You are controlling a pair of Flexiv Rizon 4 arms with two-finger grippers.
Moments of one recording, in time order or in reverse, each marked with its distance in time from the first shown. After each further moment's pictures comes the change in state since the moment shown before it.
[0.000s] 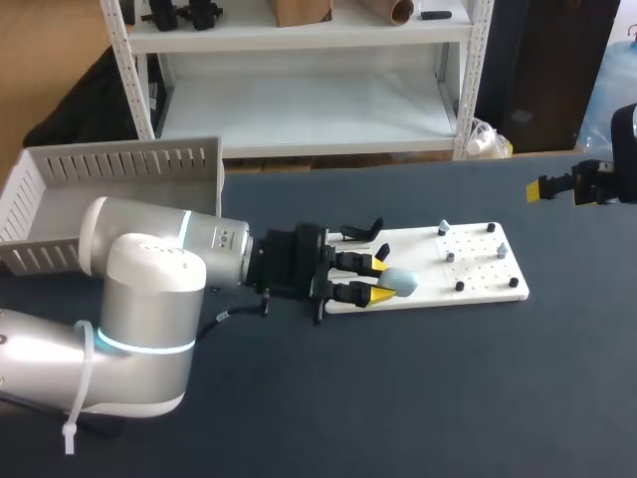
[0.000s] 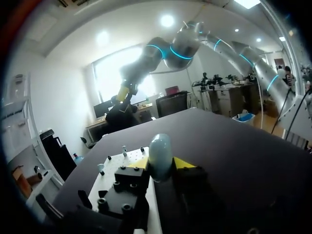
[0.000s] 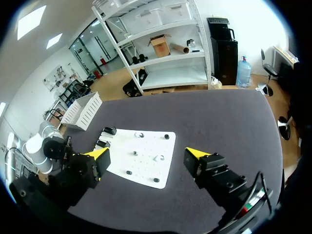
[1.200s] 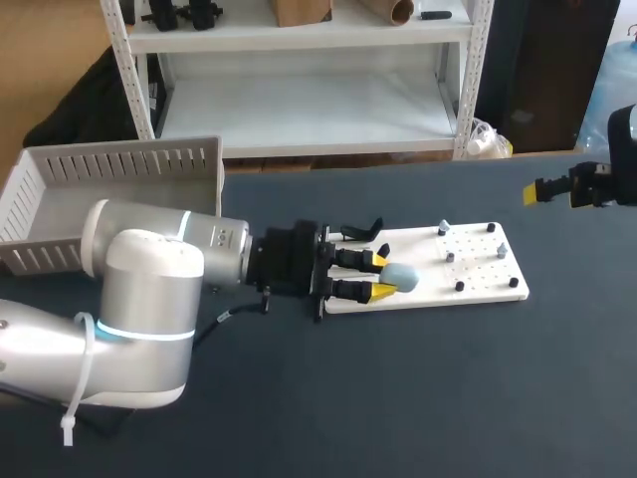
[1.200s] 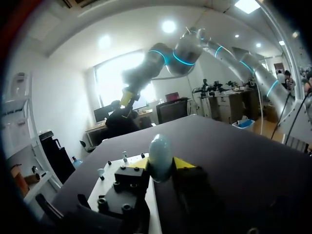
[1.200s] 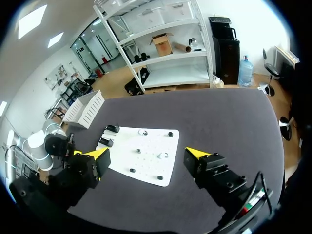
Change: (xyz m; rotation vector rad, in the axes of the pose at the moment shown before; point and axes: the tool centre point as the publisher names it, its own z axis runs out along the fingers) left arm -0.008 0.003 0.001 0.000 -0.065 -0.016; right arm 0.006 0.009 -0.001 -0.018 0.012 -0.010
